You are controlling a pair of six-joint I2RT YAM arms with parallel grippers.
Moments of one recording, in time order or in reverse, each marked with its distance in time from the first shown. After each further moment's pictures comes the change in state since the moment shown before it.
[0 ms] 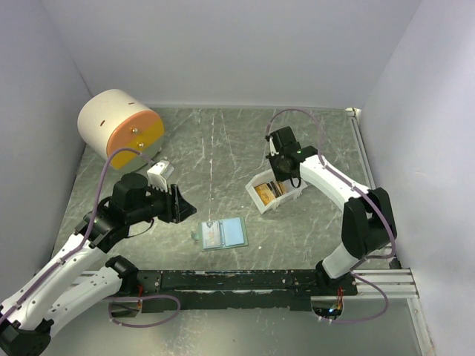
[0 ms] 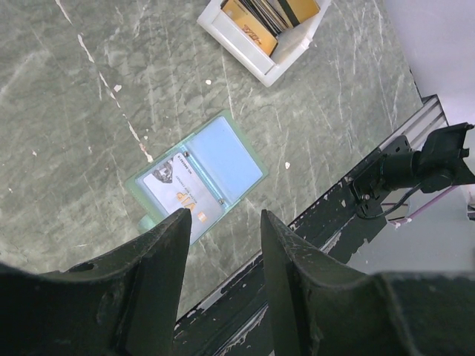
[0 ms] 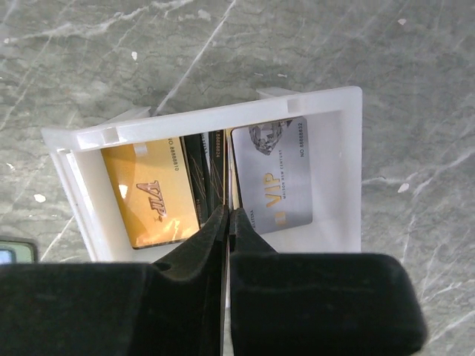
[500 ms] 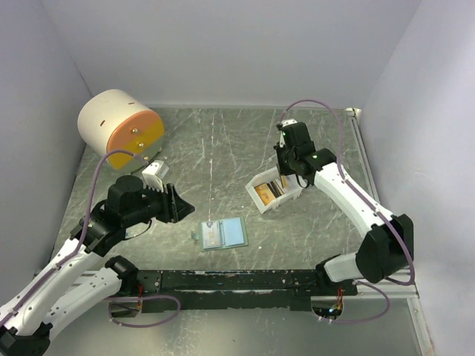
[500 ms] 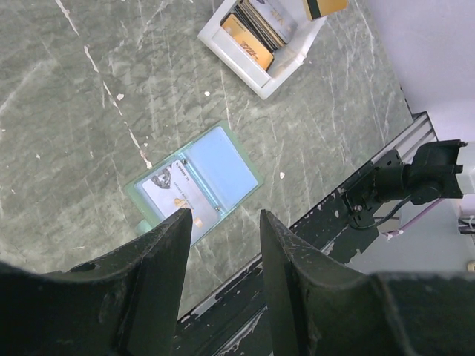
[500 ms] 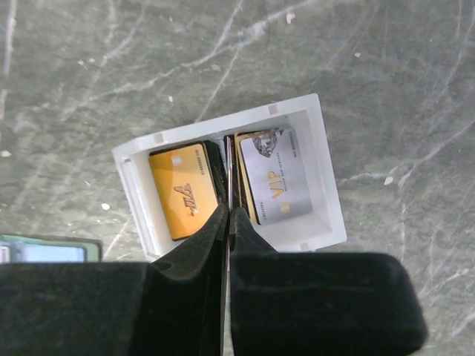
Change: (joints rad) left arm 0.000 -0.041 -0.001 0.000 -0.027 -0.029; right arm 0.005 -0.197 0.005 -0.016 0.014 0.107
